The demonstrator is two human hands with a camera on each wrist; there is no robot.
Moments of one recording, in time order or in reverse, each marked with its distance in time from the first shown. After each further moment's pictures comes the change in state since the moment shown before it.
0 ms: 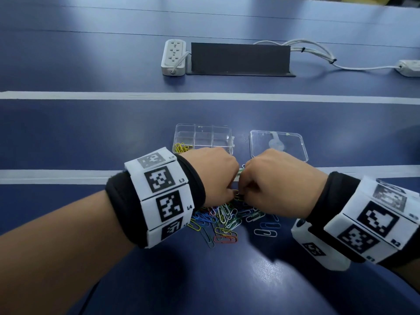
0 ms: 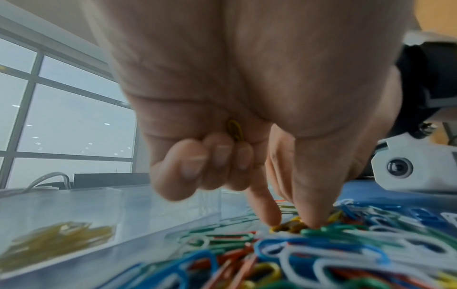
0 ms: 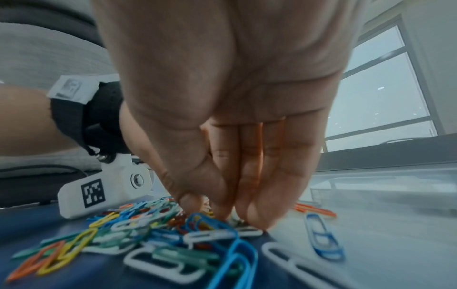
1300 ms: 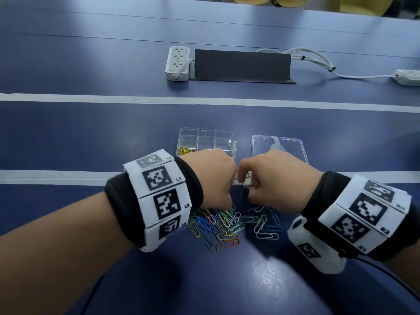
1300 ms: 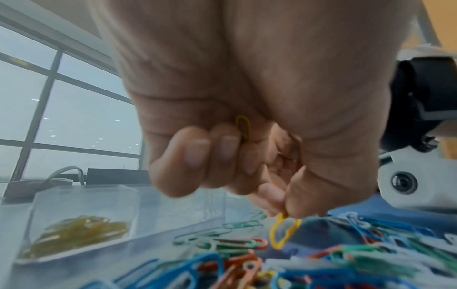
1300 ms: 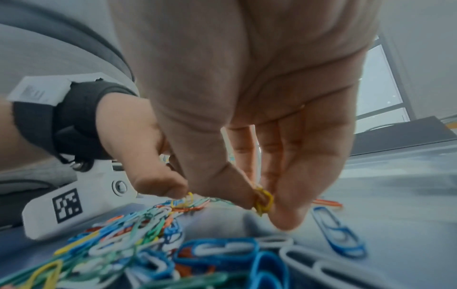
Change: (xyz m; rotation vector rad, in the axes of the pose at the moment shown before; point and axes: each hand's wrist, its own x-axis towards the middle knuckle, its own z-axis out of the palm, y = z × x) left_hand -0.009 -0.002 -0.005 -0.084 0.011 -0.012; right_hand 0.005 -0.001 -0.003 0.082 -0.002 0.163
